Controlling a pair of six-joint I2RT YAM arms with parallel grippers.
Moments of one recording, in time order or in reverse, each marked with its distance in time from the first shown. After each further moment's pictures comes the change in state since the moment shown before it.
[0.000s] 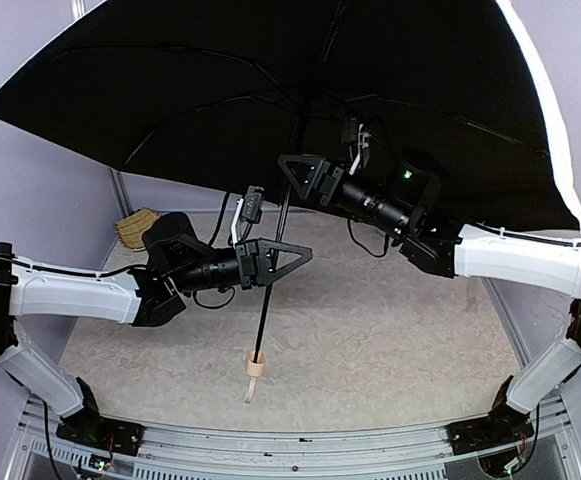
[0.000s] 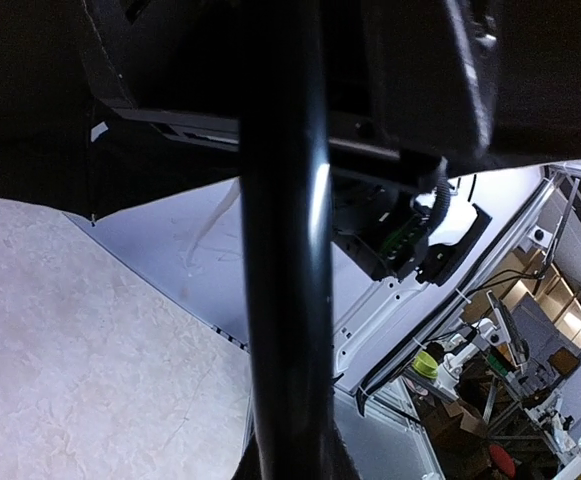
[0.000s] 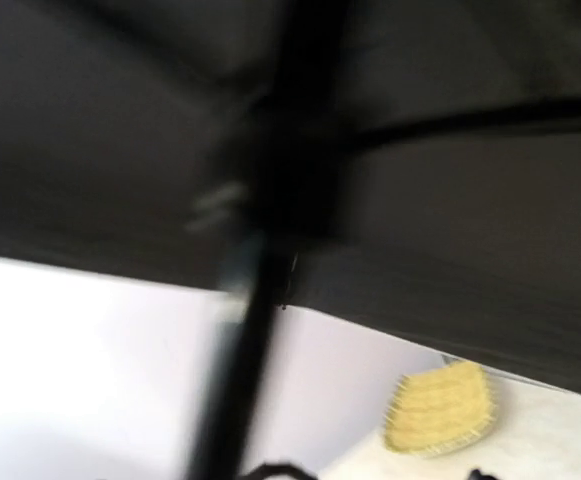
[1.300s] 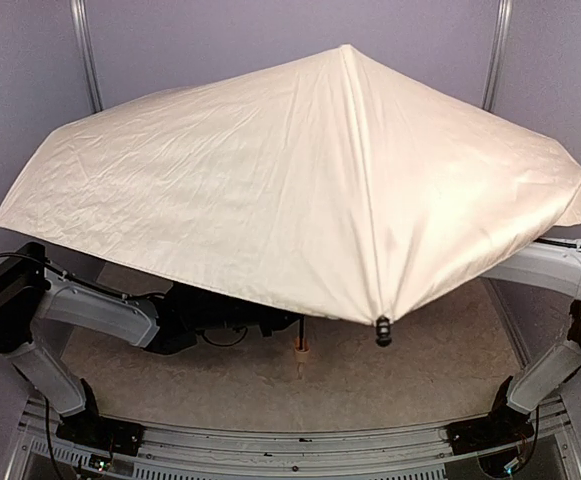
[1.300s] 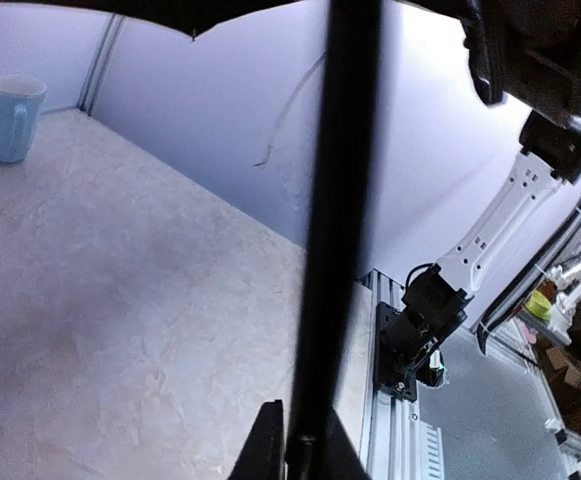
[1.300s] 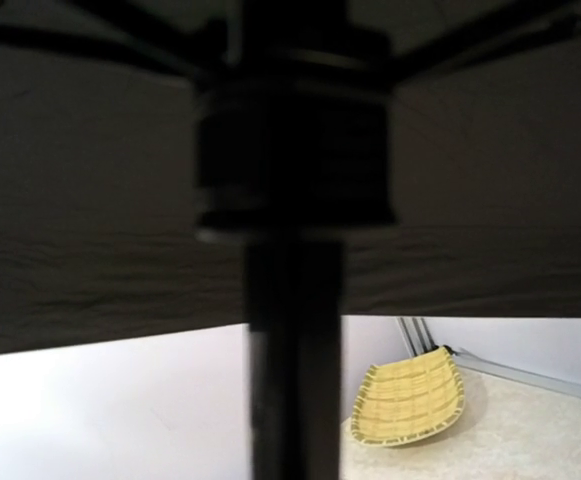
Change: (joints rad) left arm -0.087 0.111 -0.119 -0.023 -0.204 0.291; right arm 0.056 -0.006 0.035 -0.091 0.090 -0.088
